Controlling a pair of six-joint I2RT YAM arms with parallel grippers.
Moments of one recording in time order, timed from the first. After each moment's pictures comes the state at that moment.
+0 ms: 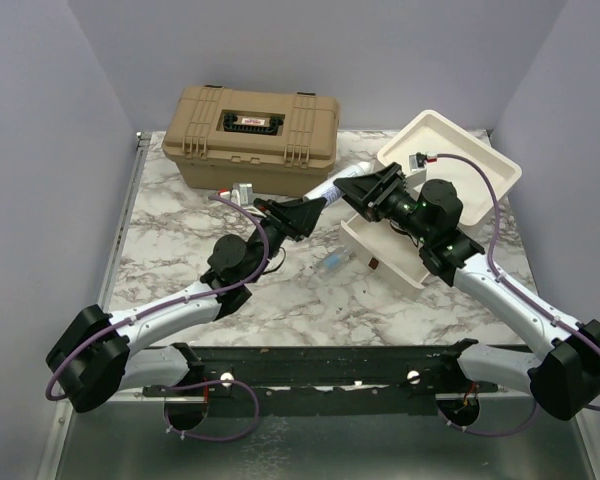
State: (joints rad) left arm -0.83 1.18 0.60 0.92 -0.20 -0.78; right arm 0.53 1.15 0.87 0.26 -0.21 1.22
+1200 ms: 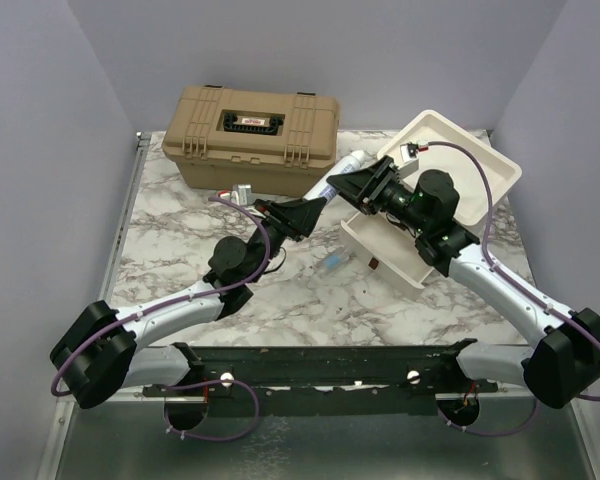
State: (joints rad) left arm -0.83 1.21 0.58 1.00 -0.19 -0.81; right arm 0.52 1.22 0.93 0.29 -0.31 1.14
